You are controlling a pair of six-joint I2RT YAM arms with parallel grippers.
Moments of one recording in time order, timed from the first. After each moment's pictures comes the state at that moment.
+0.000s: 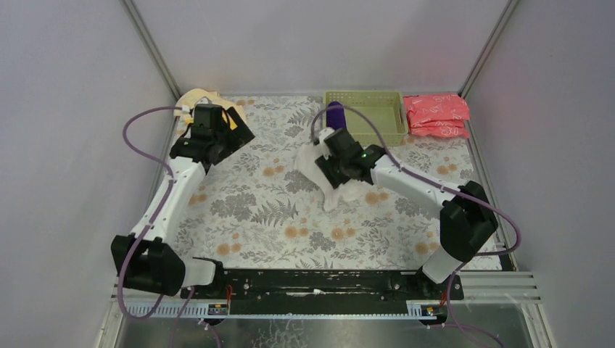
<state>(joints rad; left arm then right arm) -0.13 1.35 1.21 -0.61 -0.05 -0.74 0.77 1.65 1.22 -0.56 0.10 -0.01</state>
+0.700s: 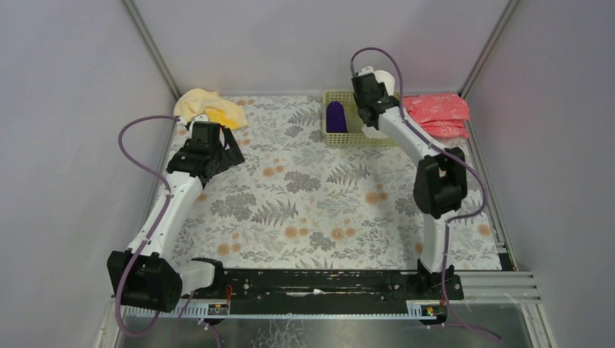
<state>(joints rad) -0.13 1.20 1.07 -0.70 -0.23 -0.50 0.40 1.97 1.78 -0.54 0.59 -0.11</state>
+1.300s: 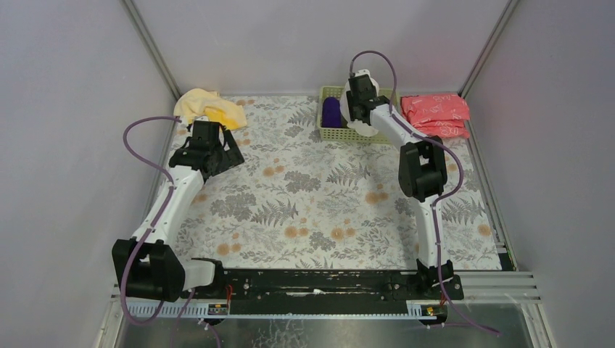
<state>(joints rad) -0.09 1.26 1.07 -0.70 -0.19 -0.49 0.36 2.31 2.00 -0.45 0.38 0.03</state>
